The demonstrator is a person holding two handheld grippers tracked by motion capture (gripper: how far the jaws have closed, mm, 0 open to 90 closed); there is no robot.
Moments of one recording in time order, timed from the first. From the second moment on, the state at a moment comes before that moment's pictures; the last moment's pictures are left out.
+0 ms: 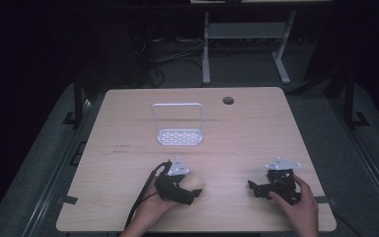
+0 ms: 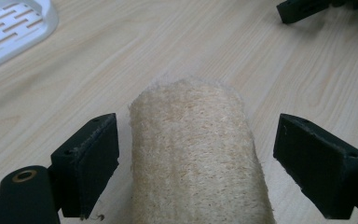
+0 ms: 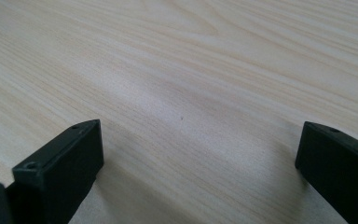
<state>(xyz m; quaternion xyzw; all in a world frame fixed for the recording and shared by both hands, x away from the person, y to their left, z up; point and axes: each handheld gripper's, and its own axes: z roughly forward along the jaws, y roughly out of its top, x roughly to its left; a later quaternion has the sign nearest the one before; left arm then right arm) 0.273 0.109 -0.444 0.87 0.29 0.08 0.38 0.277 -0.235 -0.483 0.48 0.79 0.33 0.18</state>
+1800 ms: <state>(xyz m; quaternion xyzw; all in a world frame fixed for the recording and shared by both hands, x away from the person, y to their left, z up) 0.277 0.124 -0.444 0.89 0.28 0.07 0.36 0.277 -0.235 -0.483 0.48 0.79 0.33 0.18</state>
